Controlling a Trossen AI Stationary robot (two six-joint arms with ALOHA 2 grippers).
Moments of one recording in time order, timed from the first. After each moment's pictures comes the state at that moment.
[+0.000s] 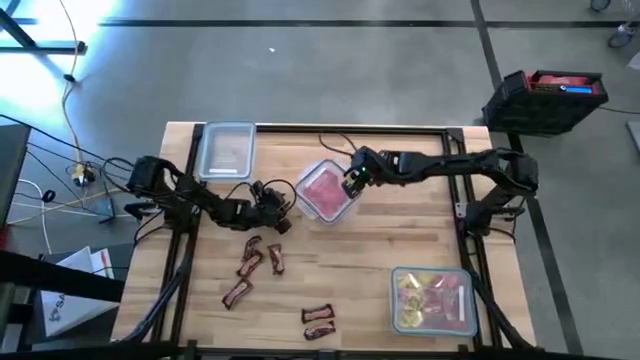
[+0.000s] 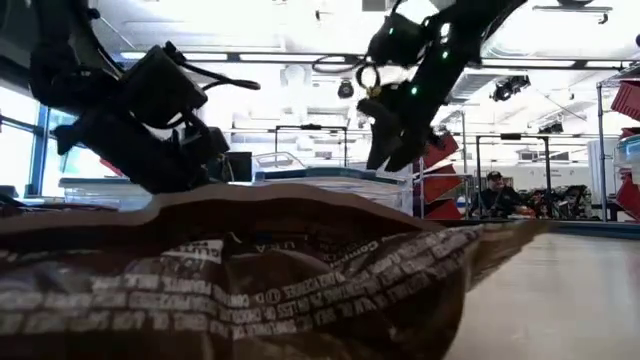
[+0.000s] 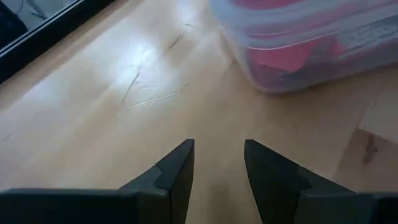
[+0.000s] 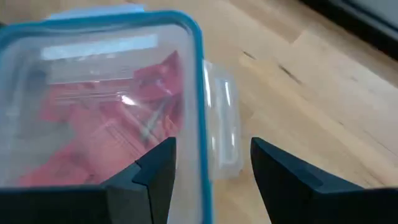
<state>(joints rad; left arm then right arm) -0.07 1.71 0.40 0.54 -0.71 -0.30 -0.26 1.65 1.05 -0.36 0.22 0.47</state>
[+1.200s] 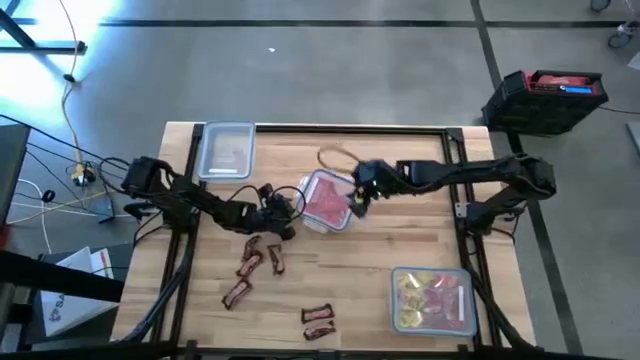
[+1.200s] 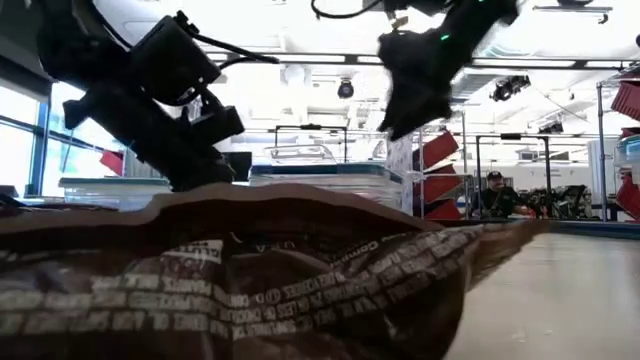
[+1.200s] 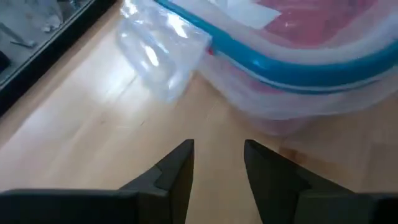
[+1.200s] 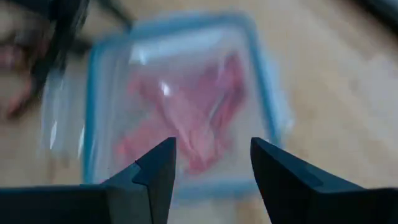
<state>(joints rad) -0.14 1.66 0.51 0.37 -0.68 -0.21 -0.05 1.47 1.05 -0.55 0.17 0.40</state>
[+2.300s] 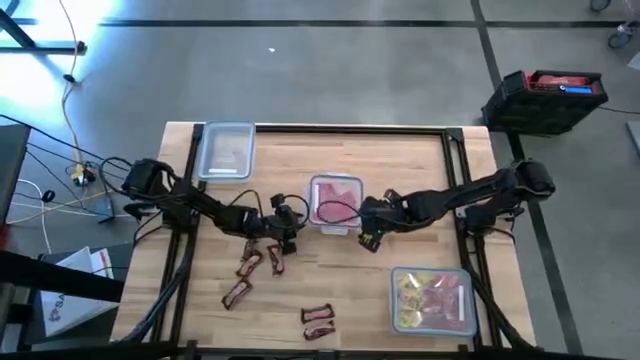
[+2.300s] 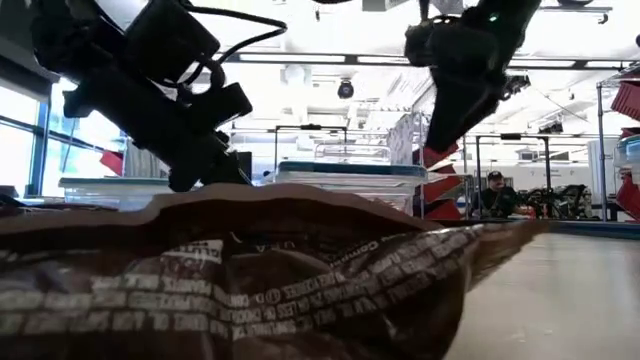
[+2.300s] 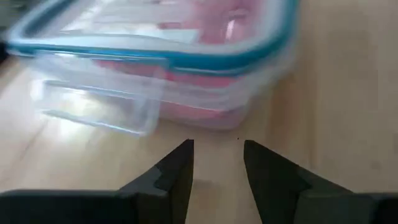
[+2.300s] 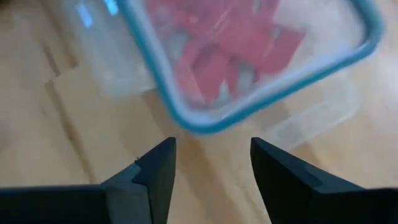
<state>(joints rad) -0.18 1.66 0.55 0.43 -0.53 -0.14 0.23 1.53 1.05 -0.70 0.31 0.66</state>
